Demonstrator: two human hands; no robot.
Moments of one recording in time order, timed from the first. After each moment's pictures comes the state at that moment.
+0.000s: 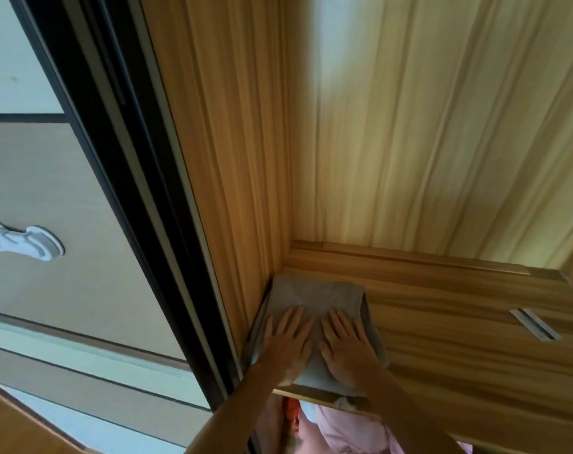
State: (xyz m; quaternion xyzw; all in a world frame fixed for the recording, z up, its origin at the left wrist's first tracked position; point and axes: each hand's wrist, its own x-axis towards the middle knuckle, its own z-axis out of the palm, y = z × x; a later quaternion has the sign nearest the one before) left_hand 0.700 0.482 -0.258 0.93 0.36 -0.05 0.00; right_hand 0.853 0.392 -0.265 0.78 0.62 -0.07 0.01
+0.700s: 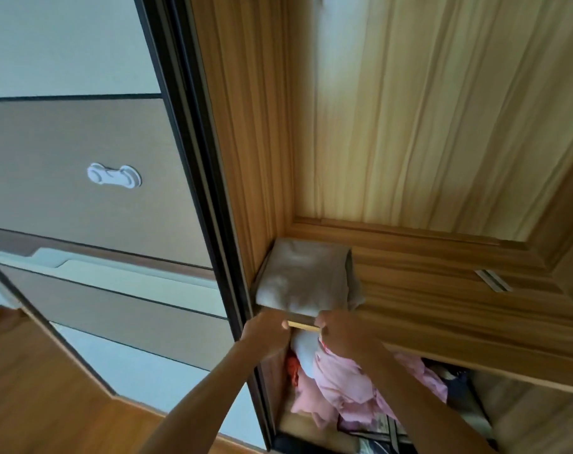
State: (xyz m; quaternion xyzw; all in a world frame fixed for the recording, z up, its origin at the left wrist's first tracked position) left_hand 0.624 0.351 -0.206 0.86 0.48 0.01 0.16; right_hand 0.803 0.275 -0.209 0.74 0.63 -0.19 -0.11
